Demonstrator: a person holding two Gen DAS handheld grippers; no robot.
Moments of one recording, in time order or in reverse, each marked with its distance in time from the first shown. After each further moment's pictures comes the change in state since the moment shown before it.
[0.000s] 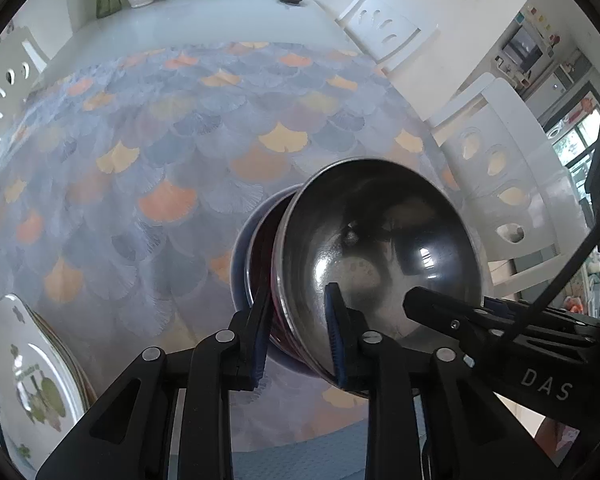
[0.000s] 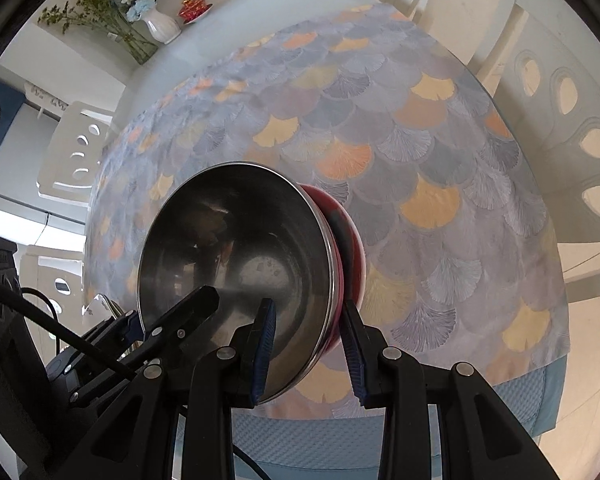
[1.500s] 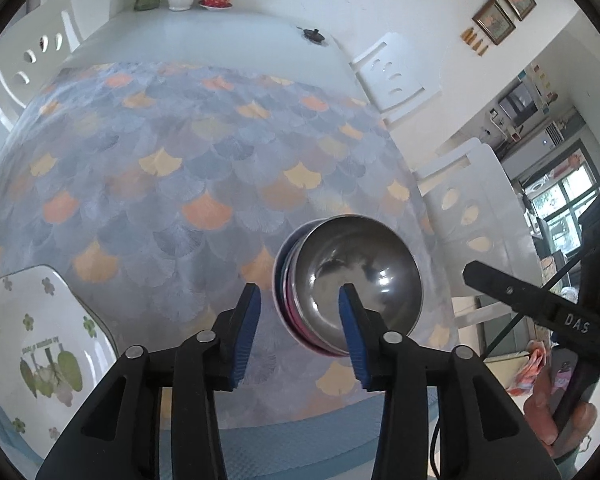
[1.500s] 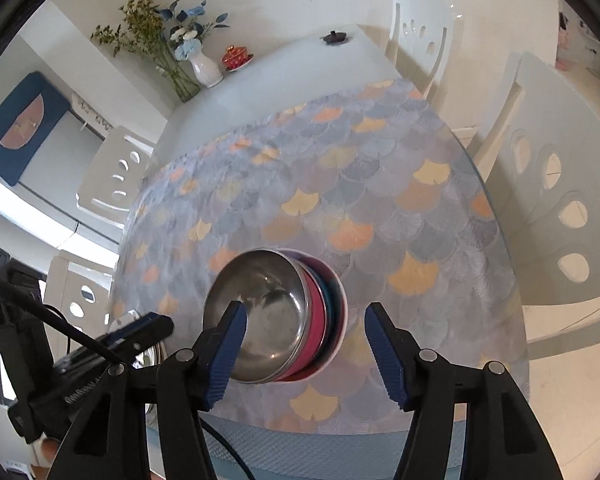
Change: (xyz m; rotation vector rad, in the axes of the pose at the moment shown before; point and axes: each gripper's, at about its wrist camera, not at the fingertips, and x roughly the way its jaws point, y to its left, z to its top) left arm -0.060 0.047 -0.008 -0.154 -0.094 -0.109; right arm -0.071 -0.003 0.007 -0.113 -0.167 0.069
